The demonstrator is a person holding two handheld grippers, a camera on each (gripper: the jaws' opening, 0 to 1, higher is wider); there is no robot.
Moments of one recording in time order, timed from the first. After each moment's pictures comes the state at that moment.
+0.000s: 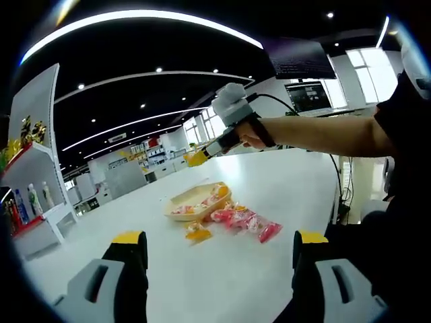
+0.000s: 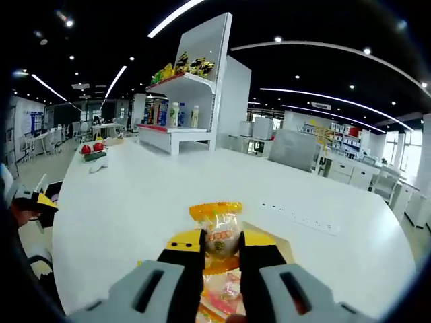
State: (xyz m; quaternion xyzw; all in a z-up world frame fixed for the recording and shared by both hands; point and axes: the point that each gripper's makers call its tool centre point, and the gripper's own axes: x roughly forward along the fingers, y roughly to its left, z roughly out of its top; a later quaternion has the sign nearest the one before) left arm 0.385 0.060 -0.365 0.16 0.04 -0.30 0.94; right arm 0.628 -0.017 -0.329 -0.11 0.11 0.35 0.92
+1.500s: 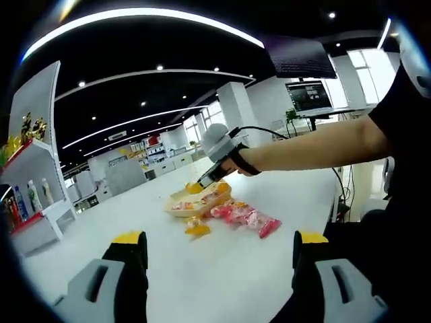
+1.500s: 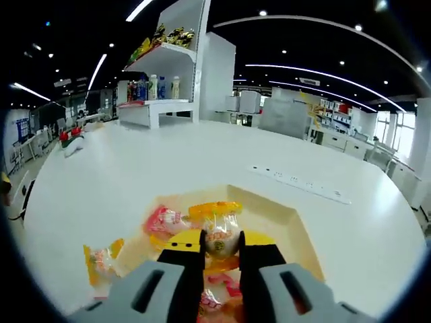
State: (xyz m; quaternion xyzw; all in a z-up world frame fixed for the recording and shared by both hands) left arm 0.385 0.064 -0.371 0.16 0.05 -0.30 0.94; right arm 0.677 -0.018 -0.415 -0.11 0.18 0.31 0.93
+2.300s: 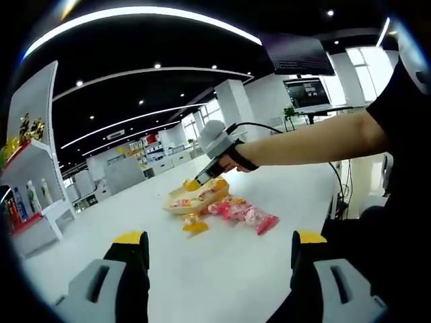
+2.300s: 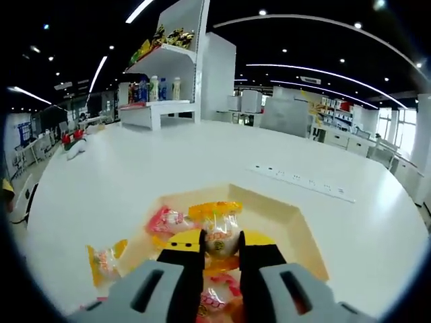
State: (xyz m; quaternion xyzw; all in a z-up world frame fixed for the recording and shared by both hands) left arm 0.383 0.062 -0.376 0.17 0.05 -0.30 0.94; right arm 0.681 -0.015 -0.418 -0.10 0.18 0.33 0.92
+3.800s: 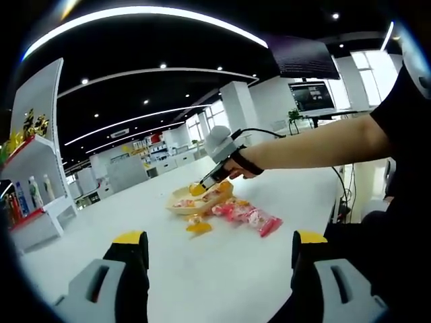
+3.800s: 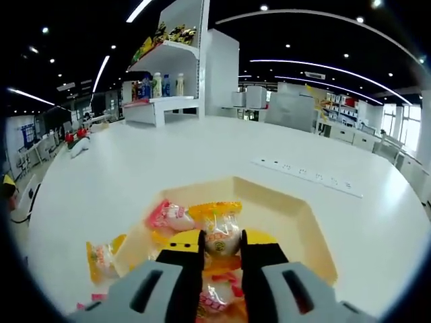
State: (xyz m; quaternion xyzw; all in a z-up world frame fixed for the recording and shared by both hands) left arm 0.385 0.068 -0.374 0.15 0.05 -0.29 0.94; right arm 0.667 -0.010 -0.432 -0.09 0.20 0.34 0.92
